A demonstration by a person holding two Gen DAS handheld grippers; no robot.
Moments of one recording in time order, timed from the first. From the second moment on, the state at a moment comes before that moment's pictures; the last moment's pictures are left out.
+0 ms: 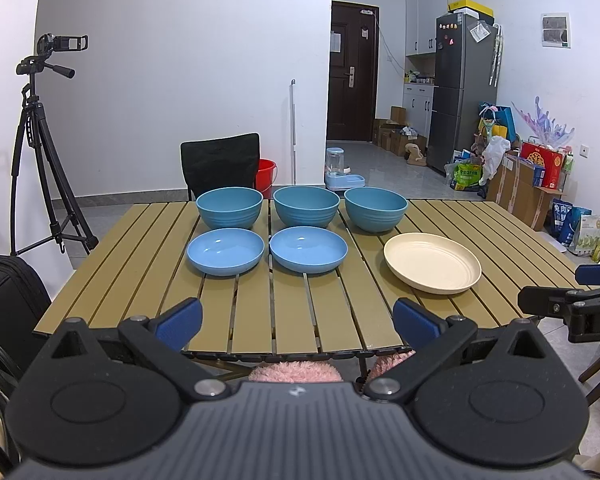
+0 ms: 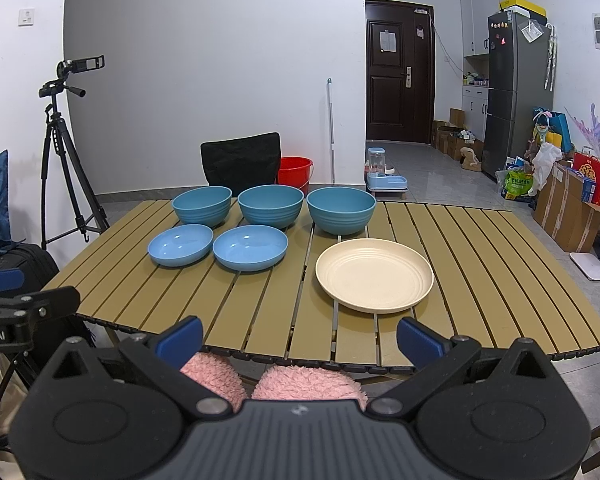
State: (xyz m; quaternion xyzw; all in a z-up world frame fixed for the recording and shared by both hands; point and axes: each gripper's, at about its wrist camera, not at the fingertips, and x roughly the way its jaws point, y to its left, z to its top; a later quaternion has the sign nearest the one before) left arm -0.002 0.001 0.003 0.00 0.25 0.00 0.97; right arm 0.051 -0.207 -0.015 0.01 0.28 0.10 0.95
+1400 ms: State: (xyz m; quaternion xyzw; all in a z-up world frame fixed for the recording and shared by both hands) left arm 0.003 0.000 0.004 -0.01 0.25 -0.01 0.97; right arm 0.060 -0.209 -0.020 0.00 0.29 0.11 0.95
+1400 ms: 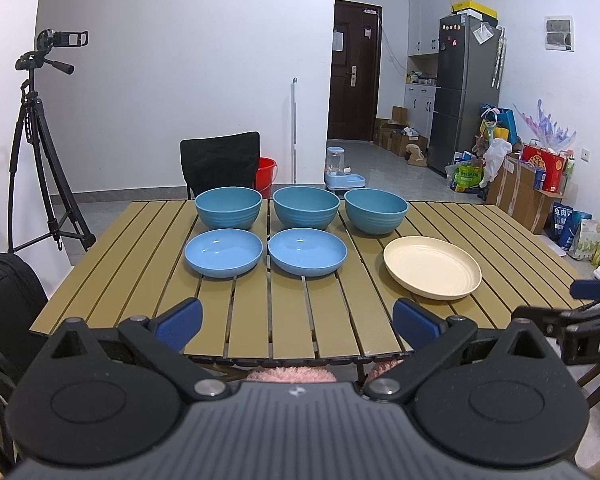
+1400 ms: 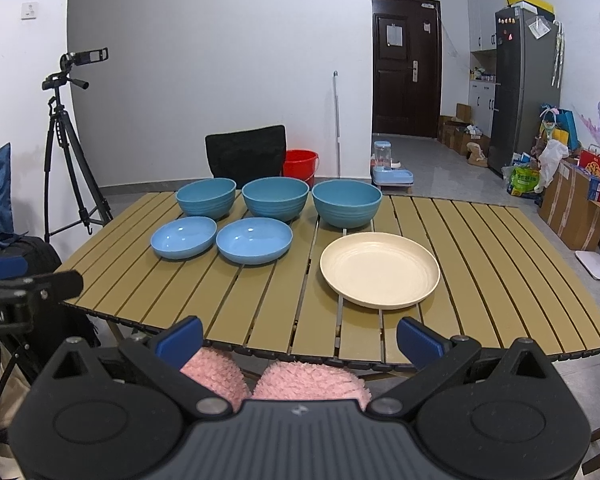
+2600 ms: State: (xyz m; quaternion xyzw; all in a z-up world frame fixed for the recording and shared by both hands) left arm 0.168 -0.042 -0.010 0.00 0.31 -0.03 0.95; right arm 0.192 -0.257 -0.047 0.03 0.35 0.06 0.93
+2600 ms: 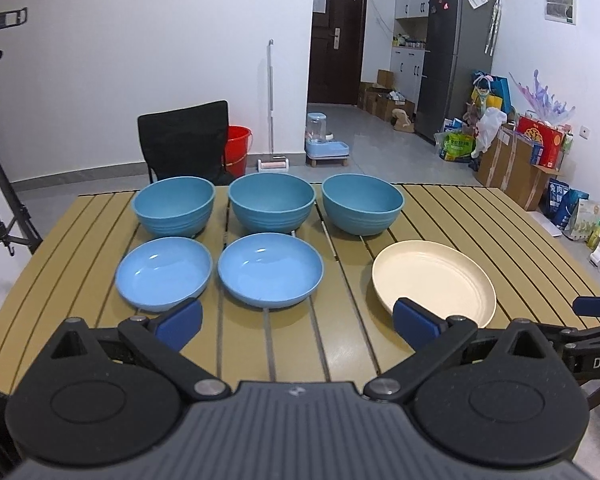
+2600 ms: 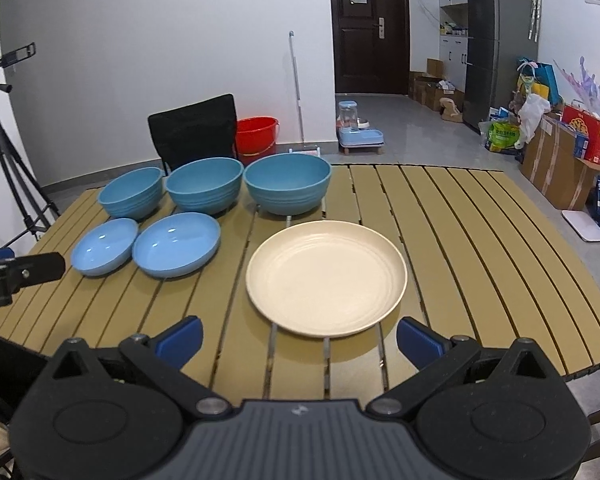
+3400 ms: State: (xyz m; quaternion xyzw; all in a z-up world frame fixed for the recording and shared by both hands) left arm 0.306 -0.099 -0.053 -0.02 0.40 -0.07 0.92; right arm 0.304 -0.314 -0.089 0.06 0.41 0.02 0.91
